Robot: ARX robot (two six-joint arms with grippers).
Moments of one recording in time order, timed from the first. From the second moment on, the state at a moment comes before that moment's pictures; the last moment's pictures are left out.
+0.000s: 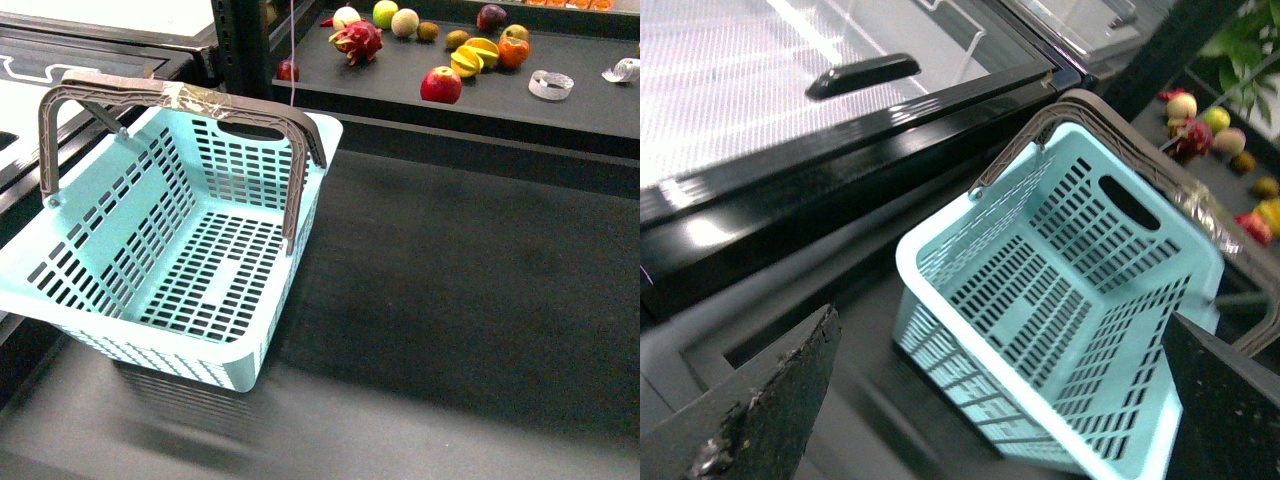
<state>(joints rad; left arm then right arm) -0.15 0.34 0.09 -0.10 -0.44 -0.57 0.00 0.00 0.01 0.00 0.00 0.00</state>
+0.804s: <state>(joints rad) -0.19 1.94 0.84 0.67 -0.21 -1.19 0.00 0.00 0.01 0.00 0.00 0.00</state>
